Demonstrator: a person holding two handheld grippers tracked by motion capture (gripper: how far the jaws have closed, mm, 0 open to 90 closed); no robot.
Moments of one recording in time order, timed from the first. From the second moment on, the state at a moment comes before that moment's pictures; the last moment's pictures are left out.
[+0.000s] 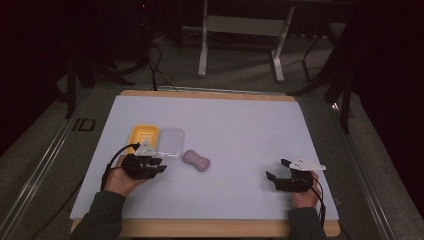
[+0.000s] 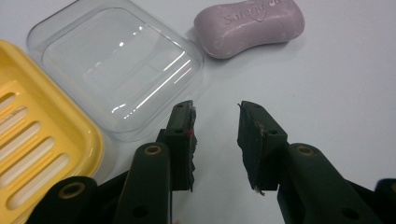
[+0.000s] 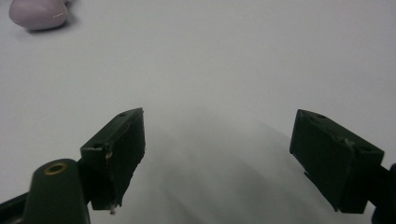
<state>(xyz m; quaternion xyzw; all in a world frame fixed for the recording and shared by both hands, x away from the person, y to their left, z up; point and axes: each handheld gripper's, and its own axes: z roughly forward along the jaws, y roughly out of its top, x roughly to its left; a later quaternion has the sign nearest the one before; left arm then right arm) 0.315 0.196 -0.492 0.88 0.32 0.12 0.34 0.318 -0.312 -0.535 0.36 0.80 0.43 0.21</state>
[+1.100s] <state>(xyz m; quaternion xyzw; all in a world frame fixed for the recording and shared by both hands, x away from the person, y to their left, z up) 0.334 0.172 -0.493 0.88 0.31 0.10 0.34 0.318 -0.312 -0.535 0.36 0.80 0.44 0.20</state>
